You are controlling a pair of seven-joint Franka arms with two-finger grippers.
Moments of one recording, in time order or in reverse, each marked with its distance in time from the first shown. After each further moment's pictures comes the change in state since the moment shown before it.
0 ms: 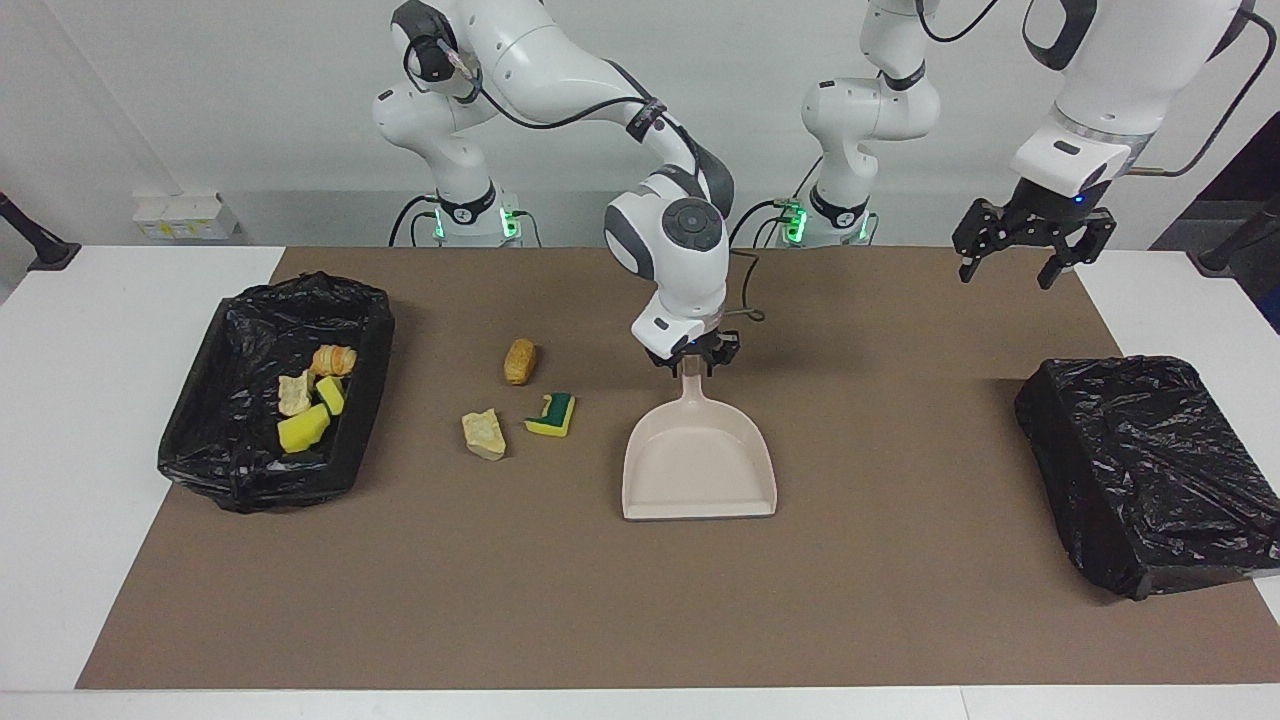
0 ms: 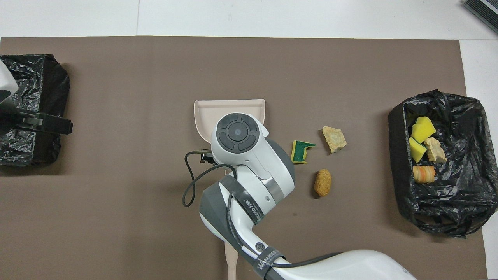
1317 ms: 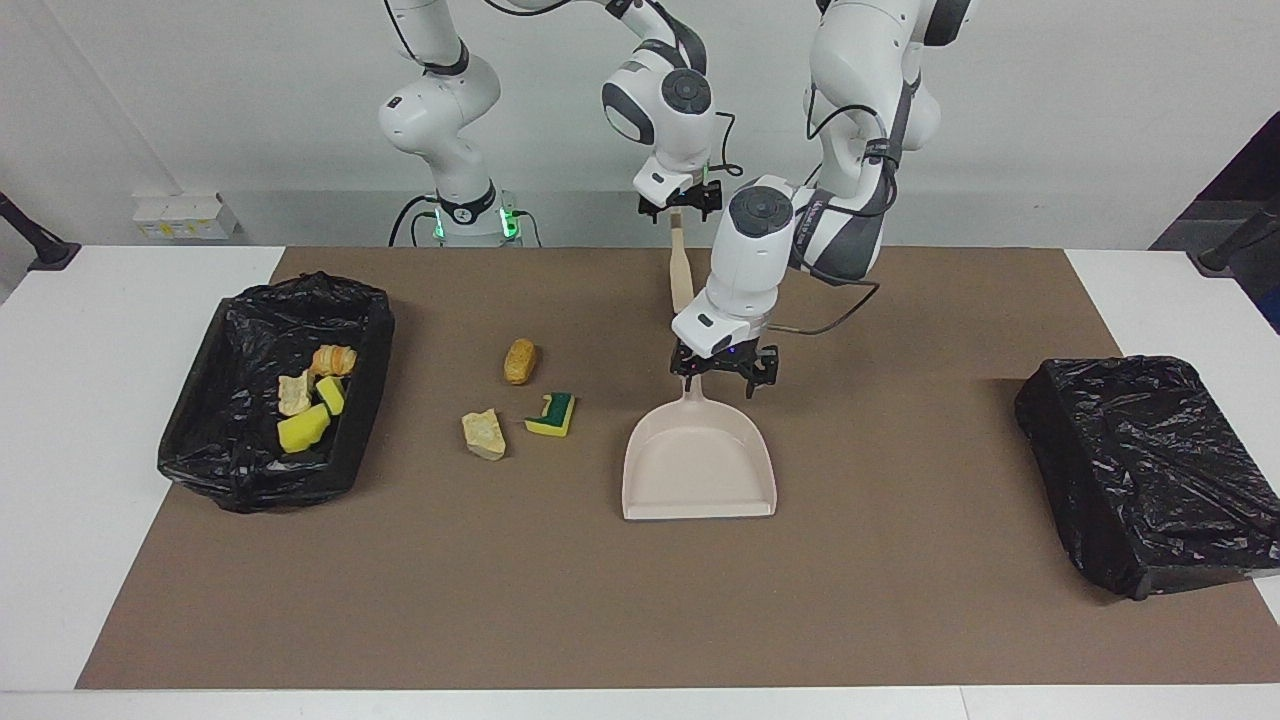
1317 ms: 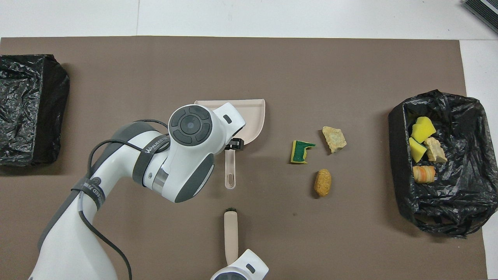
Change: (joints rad) left arm -0.460 0.359 -0.018 -0.190 -0.002 0.532 -0.514; right arm 0.358 -0.439 0.014 -0.736 0.286 0.110 0.162
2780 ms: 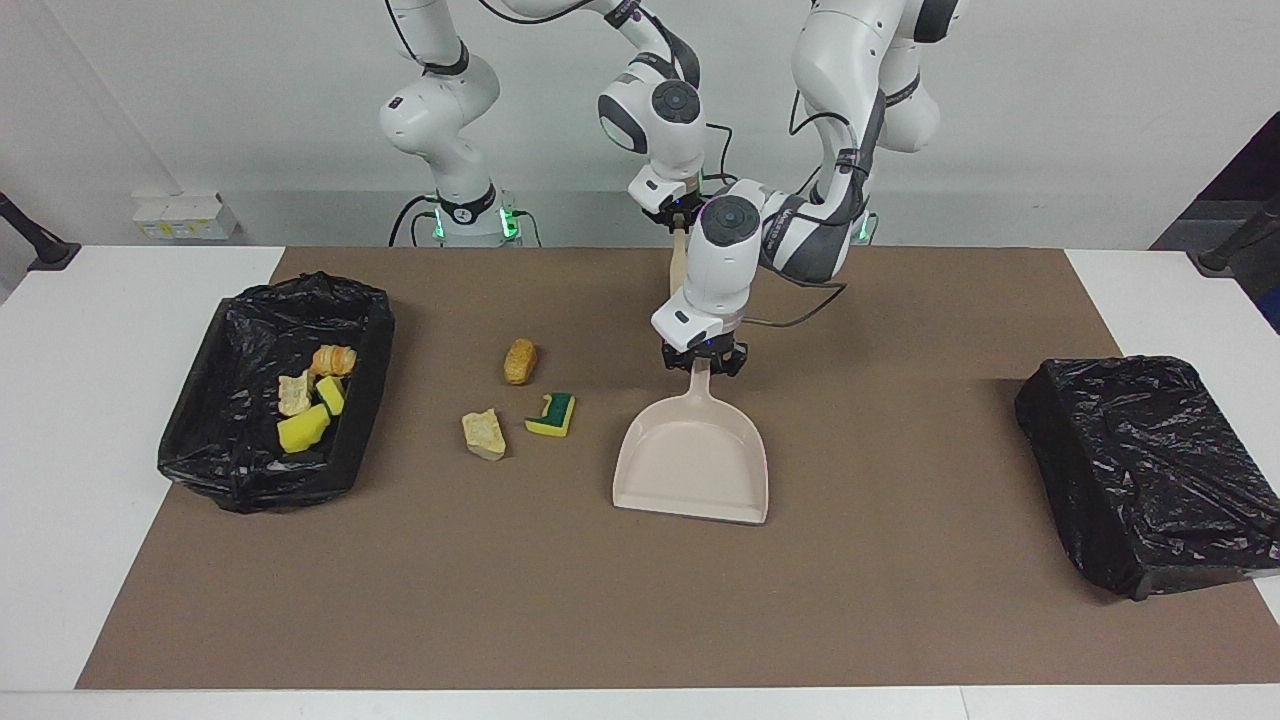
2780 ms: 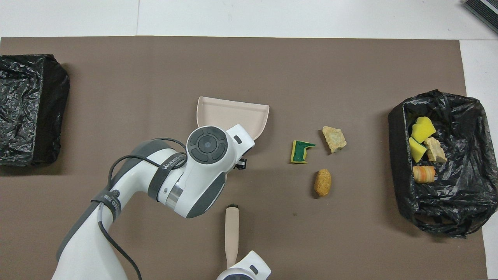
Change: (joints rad) left arm -0.022 -0.059 0.030 -0.083 -0.039 -0.048 0.128; right arm -0.025 -0.005 -0.011 0.009 0.029 -0.001 0.016
